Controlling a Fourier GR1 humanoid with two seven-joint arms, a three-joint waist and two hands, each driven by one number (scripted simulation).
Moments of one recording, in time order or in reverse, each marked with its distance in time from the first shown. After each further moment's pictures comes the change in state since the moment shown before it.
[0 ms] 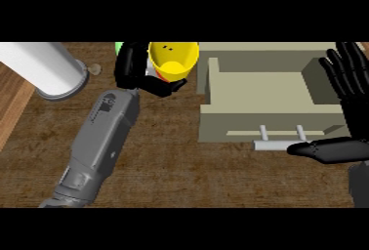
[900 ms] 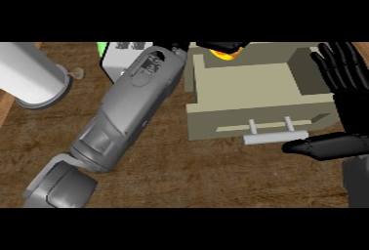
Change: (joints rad) left arm -0.446 -0.009 -0.286 0.307 0.159 0.365 0.364; right arm -0.044 0.004 0.019 0.025 -0.008 0.019 -0.019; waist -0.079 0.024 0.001
